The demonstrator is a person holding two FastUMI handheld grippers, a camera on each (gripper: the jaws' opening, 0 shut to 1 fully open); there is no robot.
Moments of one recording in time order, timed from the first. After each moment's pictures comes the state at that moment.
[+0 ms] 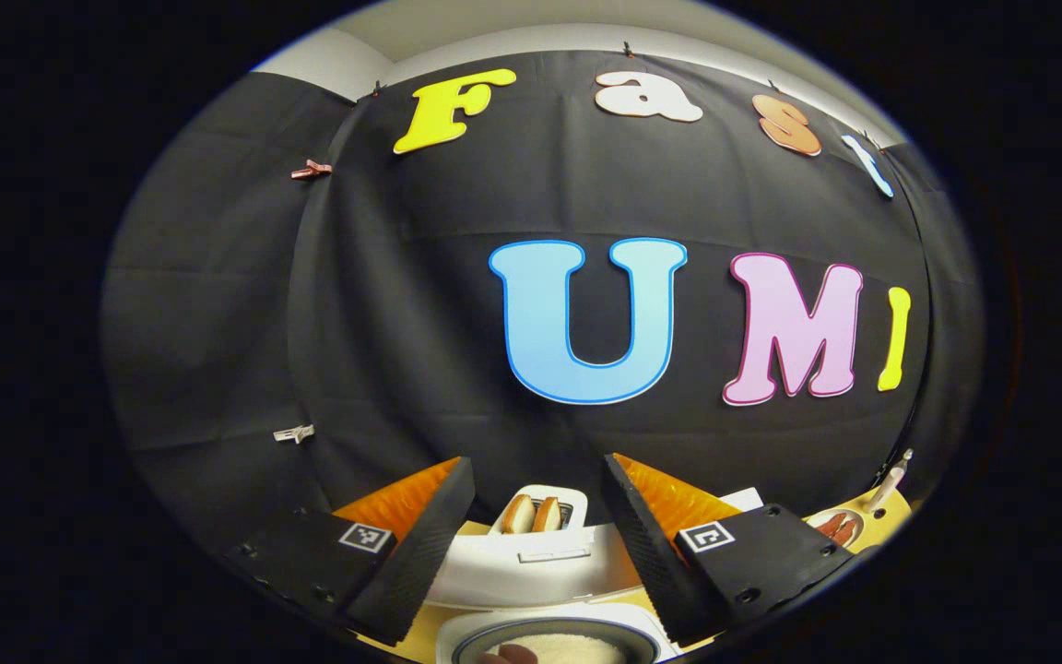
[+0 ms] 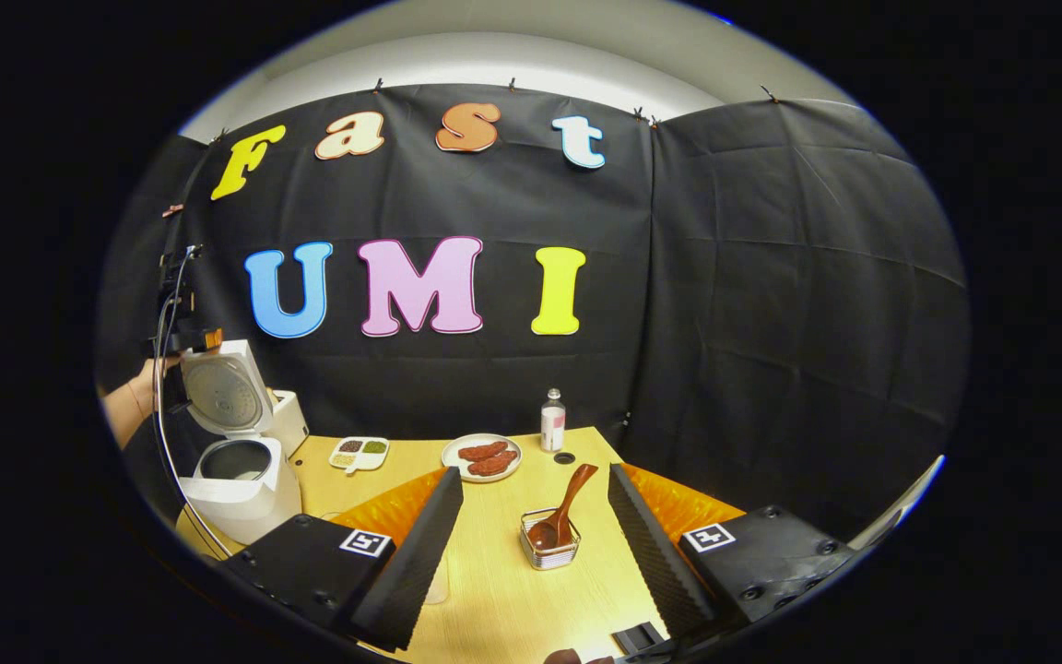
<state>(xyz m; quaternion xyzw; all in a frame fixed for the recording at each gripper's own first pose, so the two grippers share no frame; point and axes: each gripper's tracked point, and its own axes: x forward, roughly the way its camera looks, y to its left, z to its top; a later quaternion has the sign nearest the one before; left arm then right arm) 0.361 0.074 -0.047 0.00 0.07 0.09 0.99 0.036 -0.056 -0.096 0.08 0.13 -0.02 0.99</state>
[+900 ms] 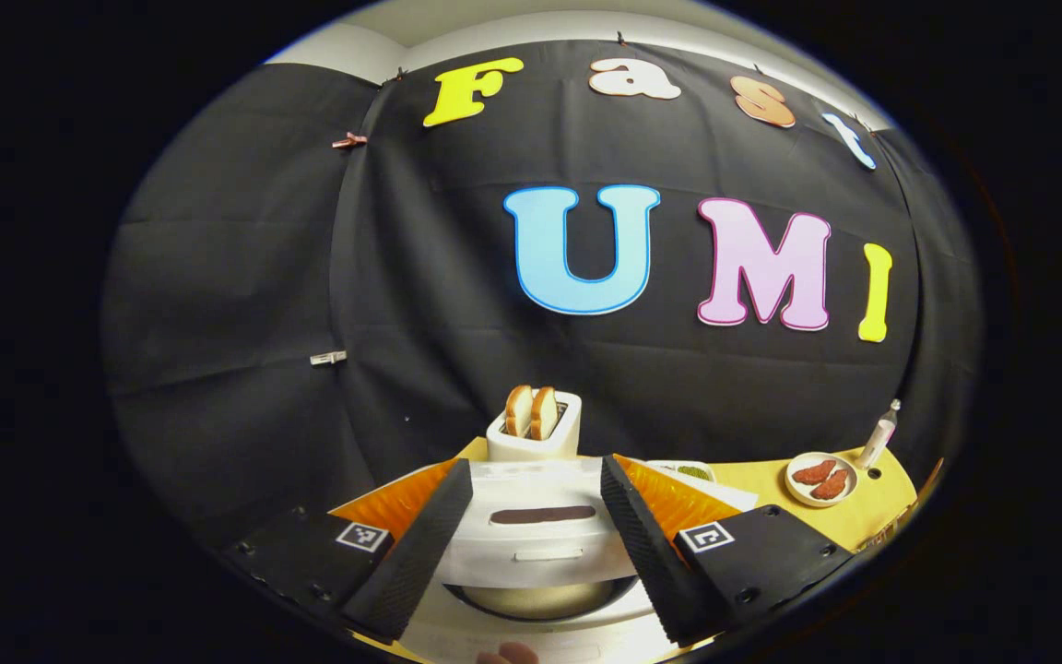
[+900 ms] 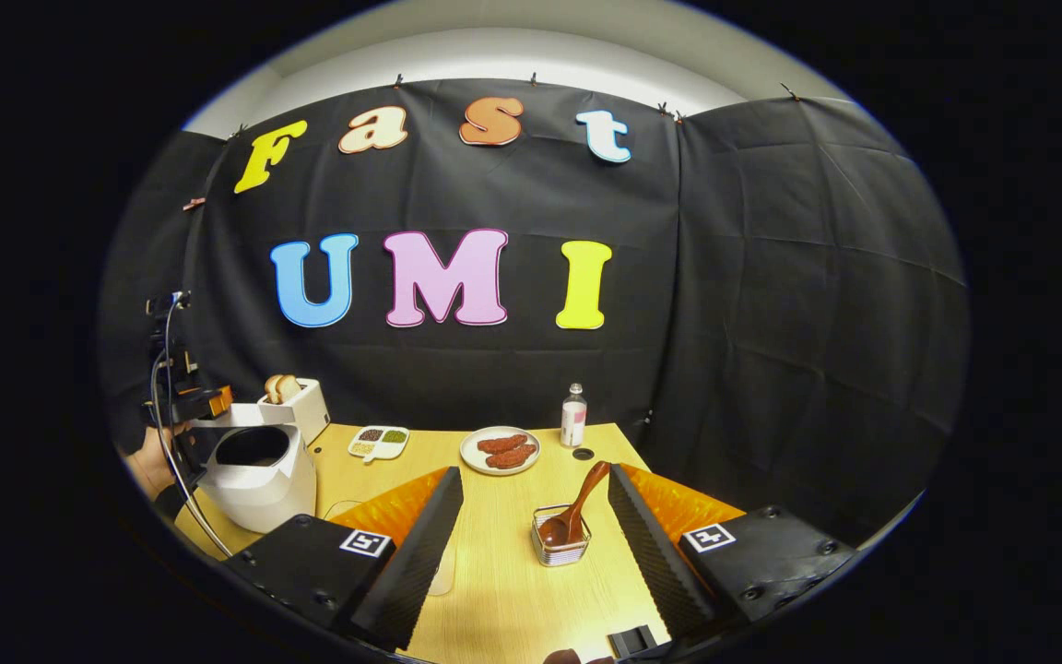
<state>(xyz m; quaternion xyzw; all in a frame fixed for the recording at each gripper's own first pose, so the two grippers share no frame) 0.229 0.030 -0.157 -0.02 0.14 0.11 0.98 0.032 -0.052 -0.104 0.08 0.14 0.02 0.99</state>
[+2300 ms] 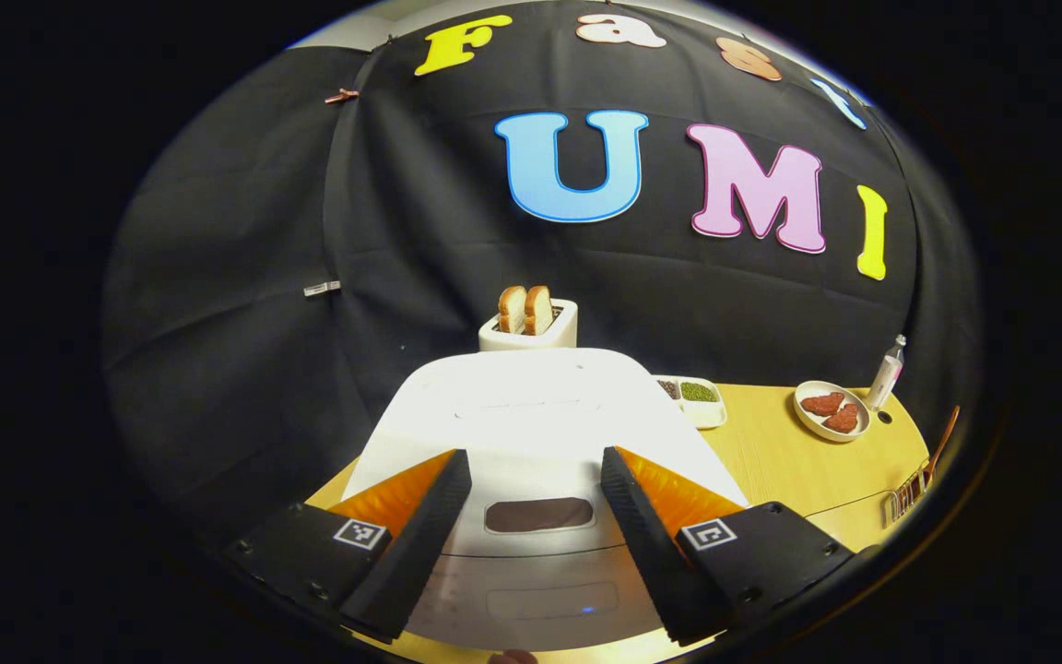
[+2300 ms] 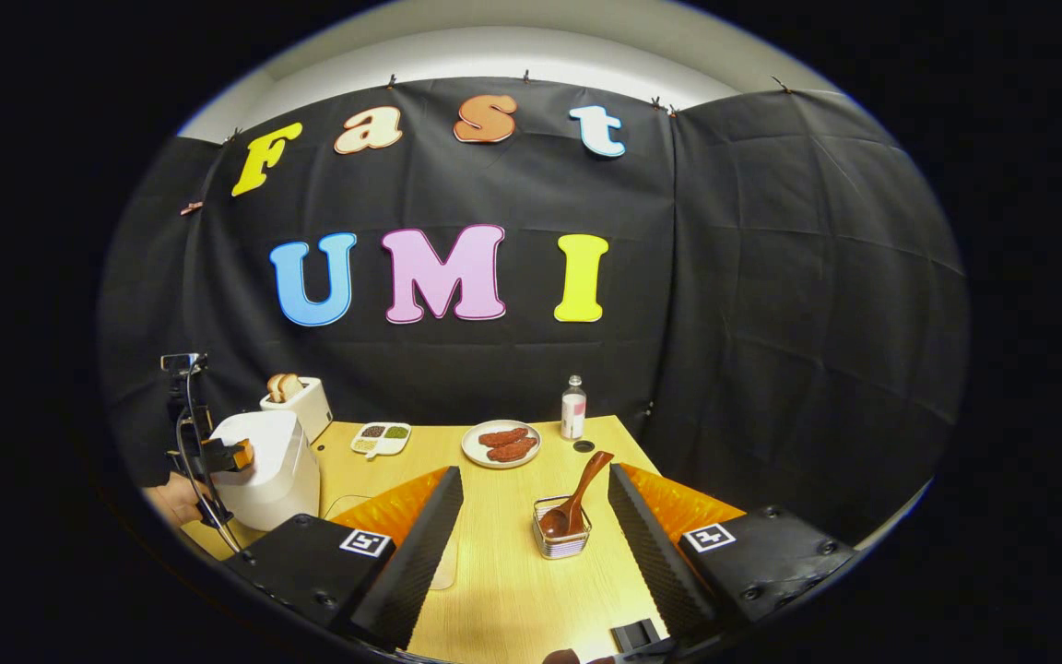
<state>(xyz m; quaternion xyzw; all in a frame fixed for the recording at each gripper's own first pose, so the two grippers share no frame) 0.195 0.017 -0.253 -0.02 0.22 0.10 0.97 0.025 -0.057 -0.111 0.09 0.15 0.02 0.98</state>
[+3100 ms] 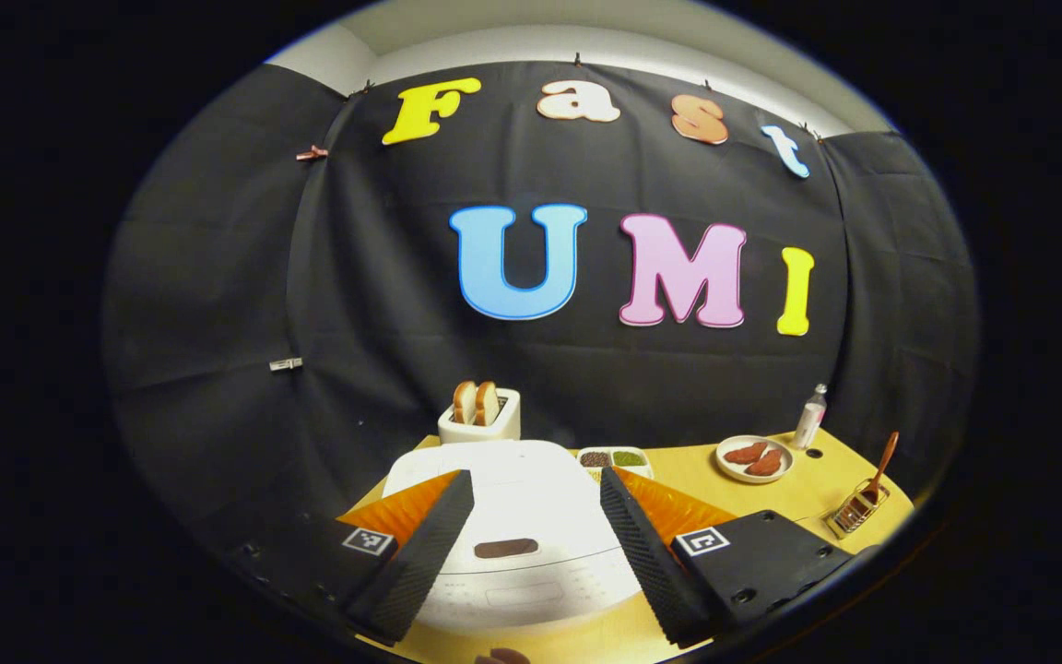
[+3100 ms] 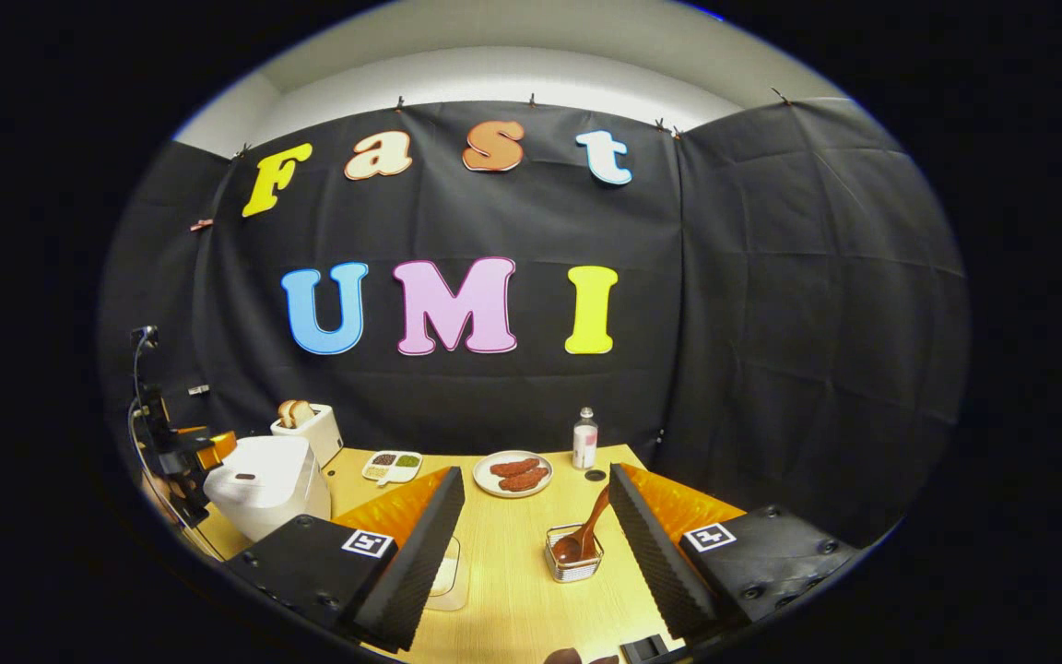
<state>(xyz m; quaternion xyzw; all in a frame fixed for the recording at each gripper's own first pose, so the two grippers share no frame) 0.140 -0.017 -0.118 -0.01 0.08 0.00 1.00 0.036 -0.043 -0.073 0.09 0.09 0.04 0.99</state>
